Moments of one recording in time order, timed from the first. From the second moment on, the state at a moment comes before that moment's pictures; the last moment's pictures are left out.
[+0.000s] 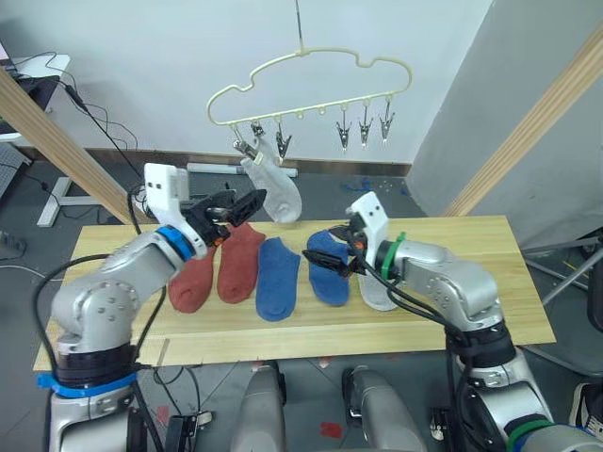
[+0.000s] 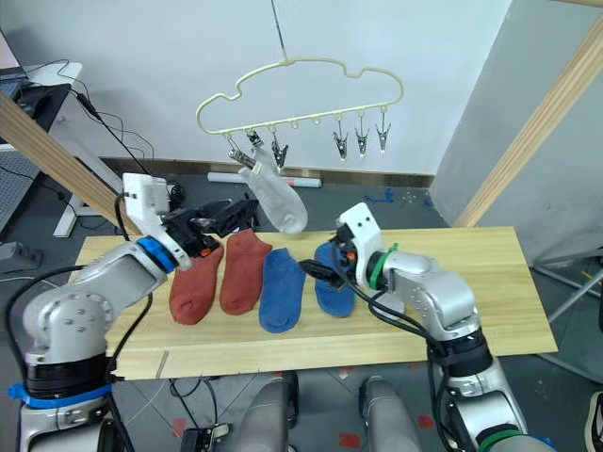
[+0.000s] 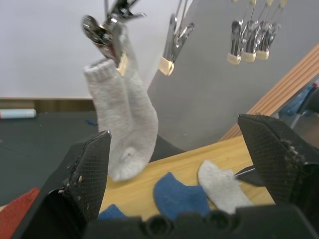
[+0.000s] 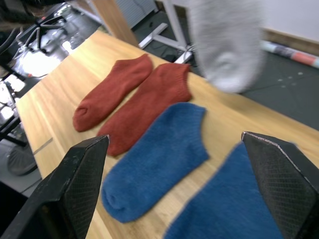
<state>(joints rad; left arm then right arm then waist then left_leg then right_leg) -0.39 0.54 0.21 -0.26 -0.94 0.77 -0.23 -0.55 -0.25 0.14 -0.23 0.41 0.95 0.54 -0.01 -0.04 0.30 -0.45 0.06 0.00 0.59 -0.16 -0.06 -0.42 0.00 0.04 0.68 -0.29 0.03</state>
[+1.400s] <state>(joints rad) -0.81 0.20 0.08 0.50 -0.30 -0.01 -0.50 -0.48 -0.23 0.00 -0.45 0.62 1.01 0.38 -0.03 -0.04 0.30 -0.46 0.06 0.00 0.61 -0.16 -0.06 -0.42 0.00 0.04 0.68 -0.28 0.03</state>
